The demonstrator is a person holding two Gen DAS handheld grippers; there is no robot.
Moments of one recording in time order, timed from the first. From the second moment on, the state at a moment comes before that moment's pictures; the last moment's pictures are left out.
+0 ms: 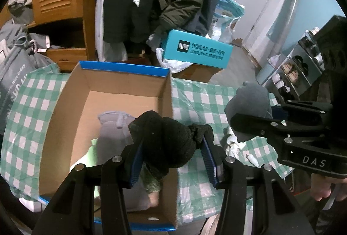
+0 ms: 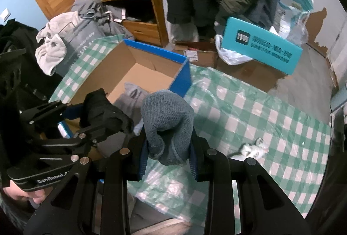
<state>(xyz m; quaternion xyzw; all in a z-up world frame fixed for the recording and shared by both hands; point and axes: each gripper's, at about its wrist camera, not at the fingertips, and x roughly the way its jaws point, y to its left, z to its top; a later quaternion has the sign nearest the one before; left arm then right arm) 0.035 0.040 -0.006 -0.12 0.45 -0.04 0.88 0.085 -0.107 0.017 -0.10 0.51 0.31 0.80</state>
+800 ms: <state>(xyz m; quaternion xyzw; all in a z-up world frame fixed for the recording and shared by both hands) 0.029 0.116 -0.037 -0.15 0.47 0.01 0.87 0.096 -0.017 -0.008 -0.13 0.53 0.35 0.76</state>
